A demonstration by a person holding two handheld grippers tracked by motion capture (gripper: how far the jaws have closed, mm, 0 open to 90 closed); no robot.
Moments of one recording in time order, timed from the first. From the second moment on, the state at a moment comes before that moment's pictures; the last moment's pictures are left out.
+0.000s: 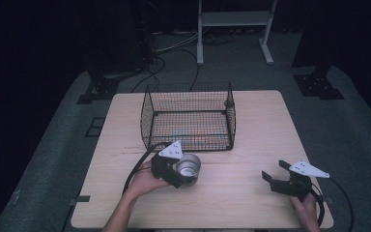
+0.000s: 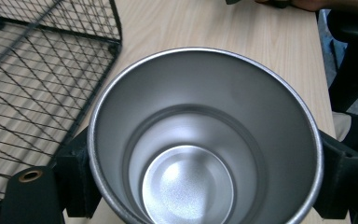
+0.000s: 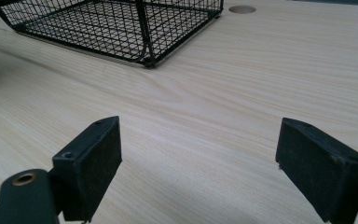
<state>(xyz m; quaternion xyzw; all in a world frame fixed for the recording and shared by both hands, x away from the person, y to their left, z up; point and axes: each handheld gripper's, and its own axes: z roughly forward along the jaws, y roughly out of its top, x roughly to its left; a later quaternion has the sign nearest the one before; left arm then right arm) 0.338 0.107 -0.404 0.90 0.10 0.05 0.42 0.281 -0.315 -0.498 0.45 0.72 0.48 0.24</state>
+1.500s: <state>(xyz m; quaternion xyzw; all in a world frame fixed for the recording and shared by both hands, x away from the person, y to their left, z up) 0.442 0.103 -0.298 0.91 0.12 0.06 0.38 0.281 -0.317 -0.498 0.45 0.72 0.48 0.23</state>
